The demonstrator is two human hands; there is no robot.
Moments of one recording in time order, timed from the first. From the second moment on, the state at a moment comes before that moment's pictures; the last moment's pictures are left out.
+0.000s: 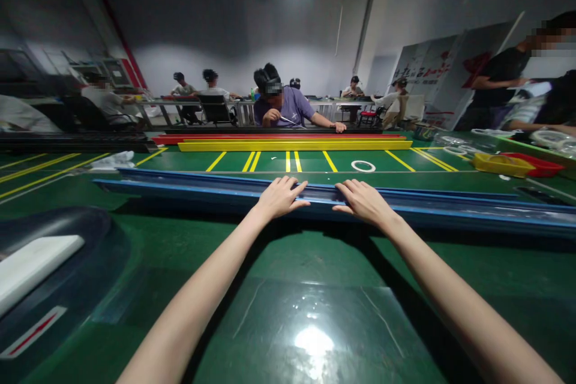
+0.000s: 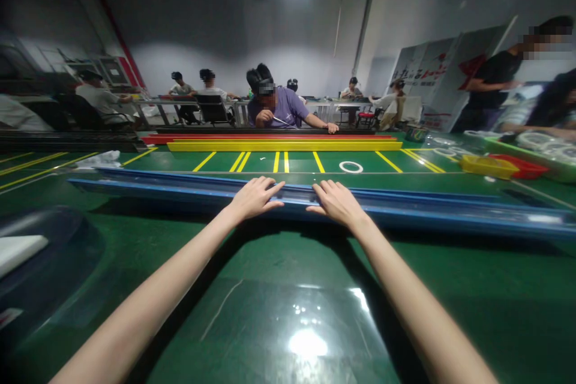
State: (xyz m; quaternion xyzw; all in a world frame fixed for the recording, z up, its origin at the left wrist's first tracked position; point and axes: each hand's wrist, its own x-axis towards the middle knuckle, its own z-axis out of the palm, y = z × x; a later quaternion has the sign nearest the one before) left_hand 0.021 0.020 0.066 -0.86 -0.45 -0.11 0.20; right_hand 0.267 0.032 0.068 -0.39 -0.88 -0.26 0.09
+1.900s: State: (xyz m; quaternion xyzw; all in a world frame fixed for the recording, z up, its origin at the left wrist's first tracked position) left_hand -0.074 -0.020 0.025 -0.81 -0.52 -0.15 0.22; right_hand 0.217 -0.016 0.032 -0.48 -0.86 -0.10 0.14
